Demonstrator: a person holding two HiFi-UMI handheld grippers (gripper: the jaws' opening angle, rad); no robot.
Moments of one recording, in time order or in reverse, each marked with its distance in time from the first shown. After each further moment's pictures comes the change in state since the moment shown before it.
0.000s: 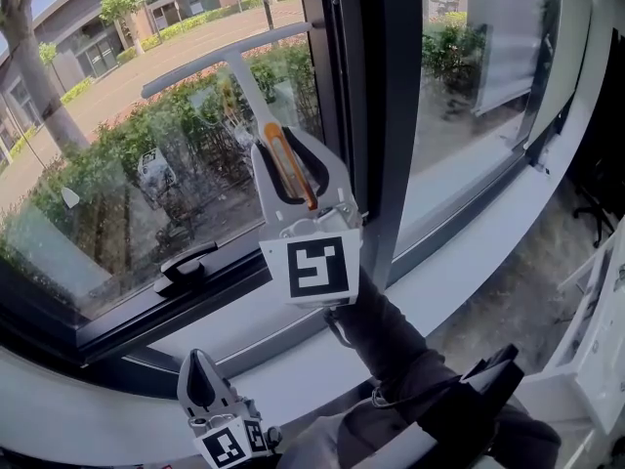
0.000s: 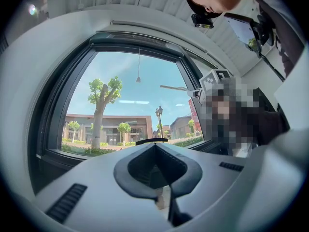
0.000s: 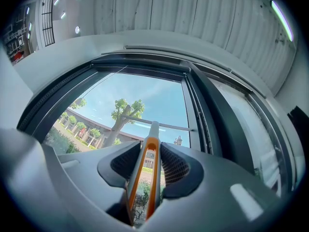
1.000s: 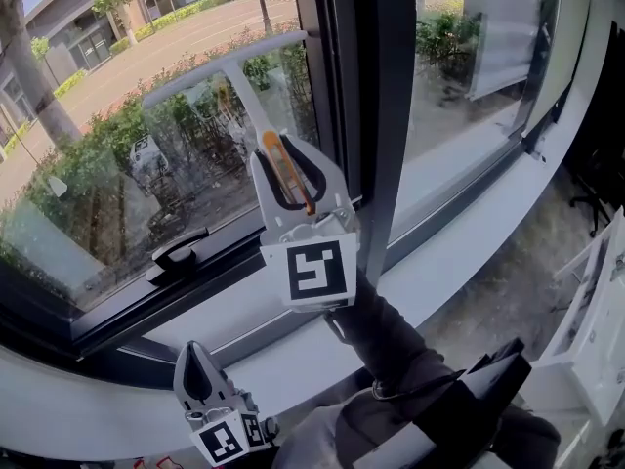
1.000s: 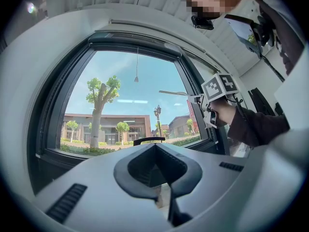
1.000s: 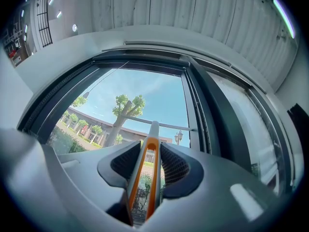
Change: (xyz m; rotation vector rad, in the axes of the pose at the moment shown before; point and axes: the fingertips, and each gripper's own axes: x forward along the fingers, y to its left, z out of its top) left arm -0.005 -0.005 -0.003 0.004 0.007 -0.021; right arm -0.023 0.009 -0.030 0.015 0.069 0.014
